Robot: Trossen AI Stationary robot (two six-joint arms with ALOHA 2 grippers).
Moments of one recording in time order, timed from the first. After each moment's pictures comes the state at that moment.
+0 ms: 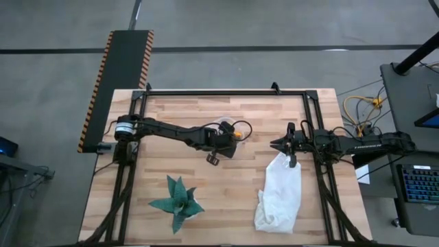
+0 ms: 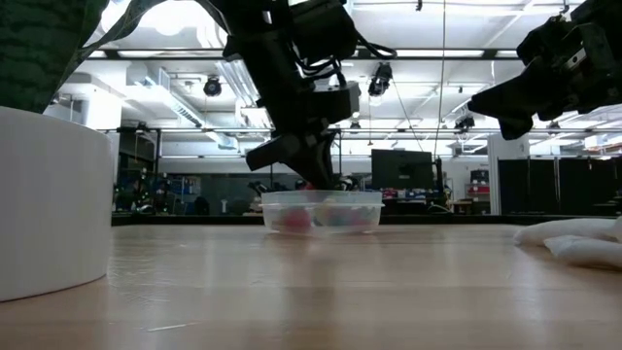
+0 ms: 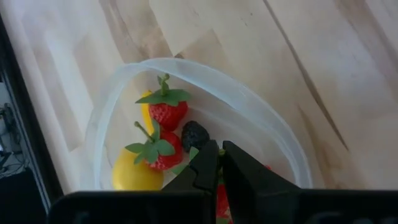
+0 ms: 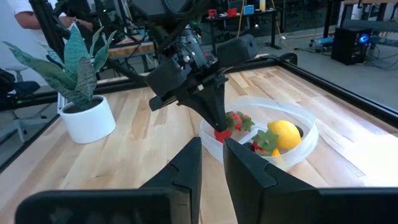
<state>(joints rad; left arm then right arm) 0.01 1.93 1.40 -0.49 -0.31 0.63 -0.02 0.40 0.05 0.24 0.05 0.14</state>
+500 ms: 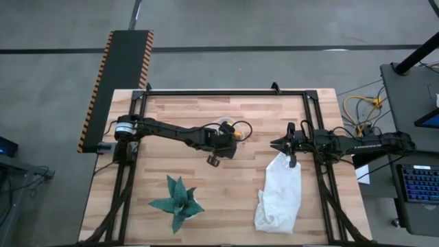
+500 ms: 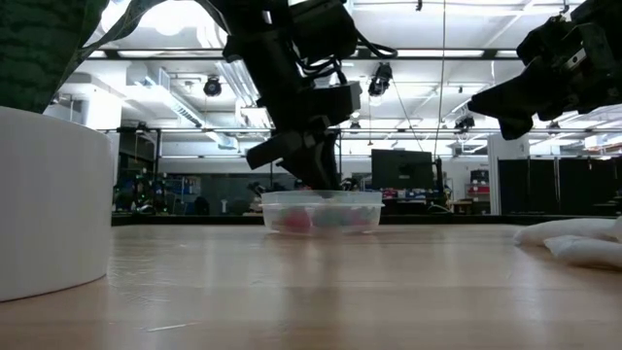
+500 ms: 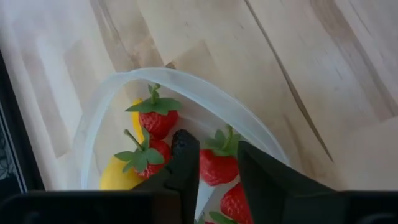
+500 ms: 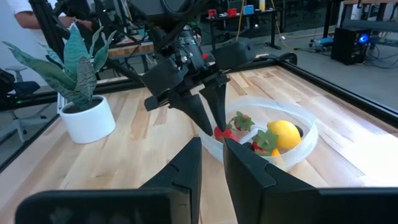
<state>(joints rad) 0.01 1.93 1.39 -0.48 -0.27 0.61 -0.02 0.40 0.04 0.24 0.05 0.14</state>
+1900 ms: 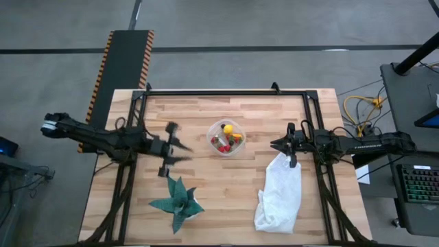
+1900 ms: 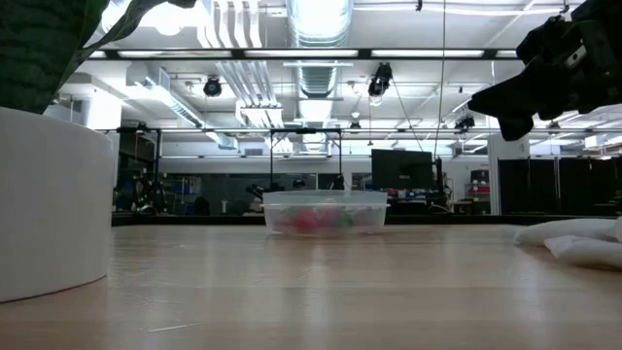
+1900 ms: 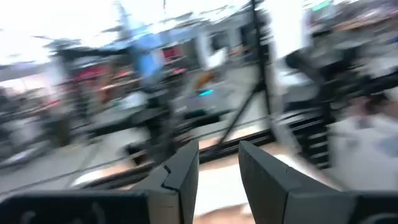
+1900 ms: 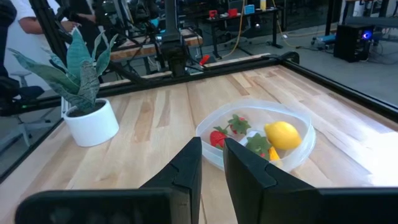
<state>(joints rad) -0.20 0.85 0.57 0.41 -0.01 0.22 -0.02 0.40 0.04 0.24 0.05 0.17</state>
